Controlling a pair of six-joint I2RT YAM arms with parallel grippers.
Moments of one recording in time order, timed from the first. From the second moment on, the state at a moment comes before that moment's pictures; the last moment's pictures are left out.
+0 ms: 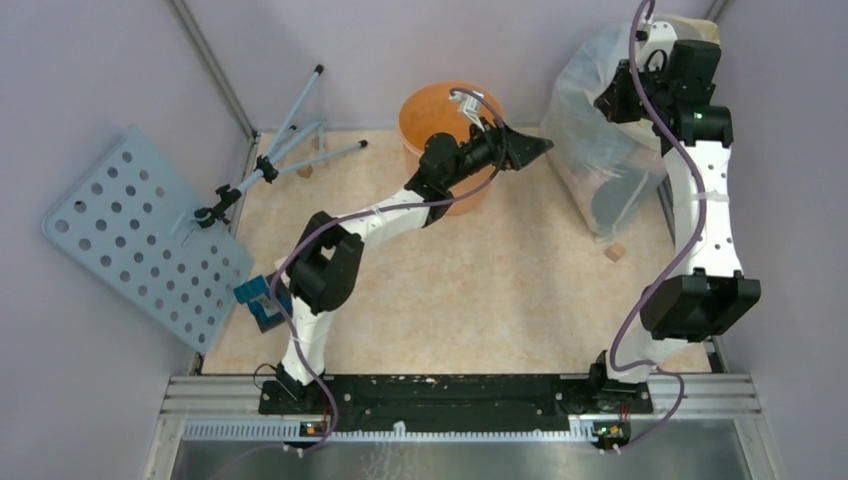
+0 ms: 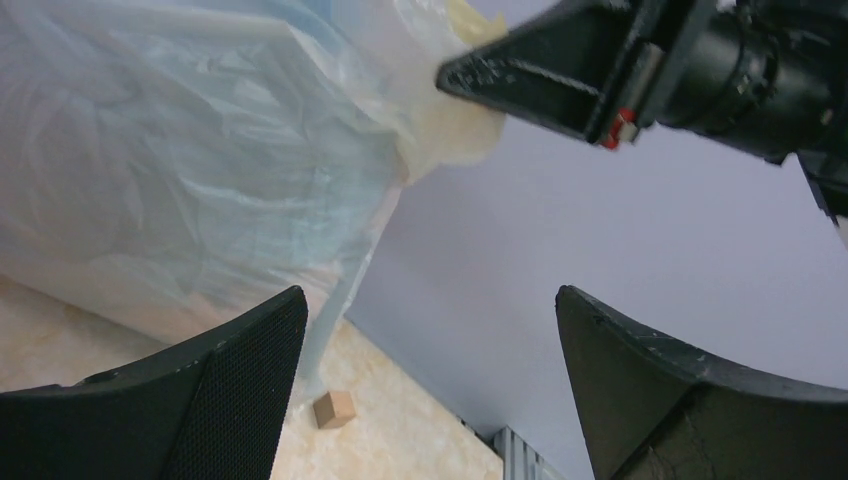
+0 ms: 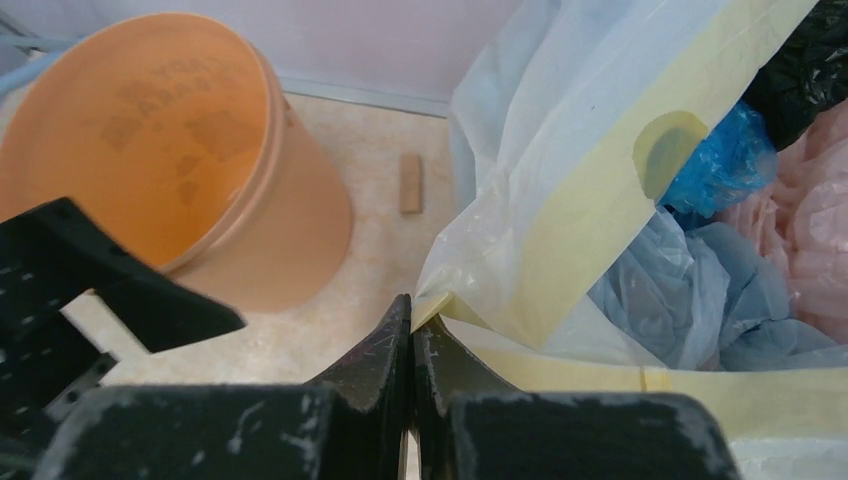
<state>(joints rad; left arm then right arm) -0.71 2.05 1.60 0.78 0.40 -0.89 -0.08 1.65 1.97 -0.73 -0.36 -0.05</state>
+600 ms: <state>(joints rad) -0.70 2.37 2.12 0.78 0.31 -1.04 -0.09 1.56 1.81 -0.62 -0.35 0.08</state>
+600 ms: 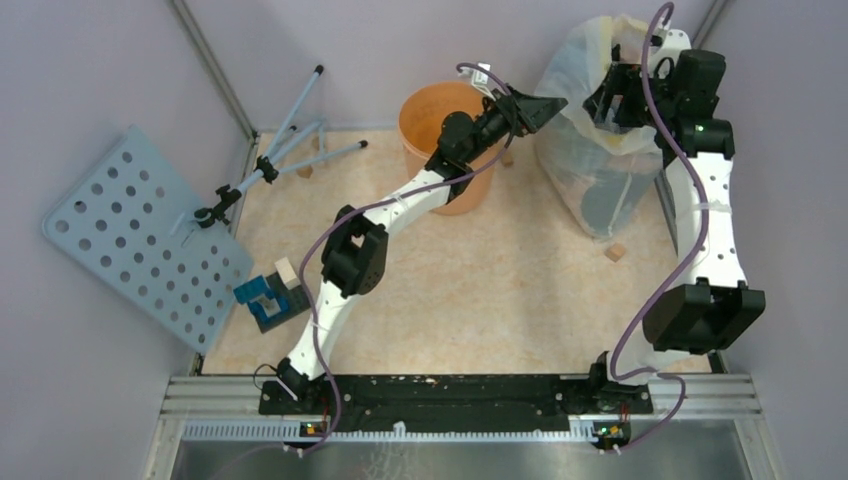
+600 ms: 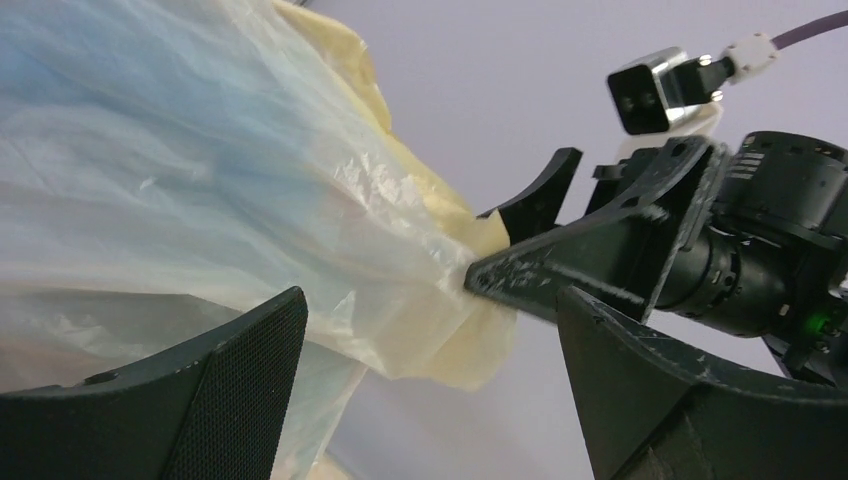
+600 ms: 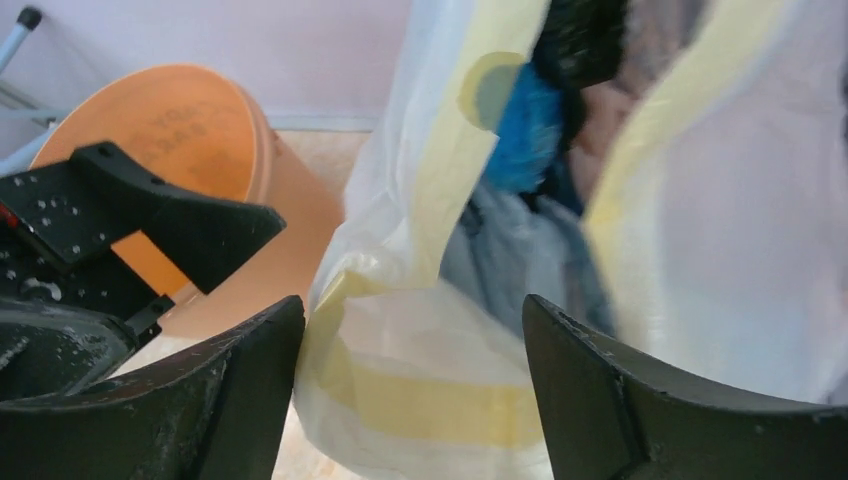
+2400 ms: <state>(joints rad) -0.67 1.85 1.28 0.45 0.13 -0.67 0.37 1.98 2.17 -0.66 0.13 -0.03</state>
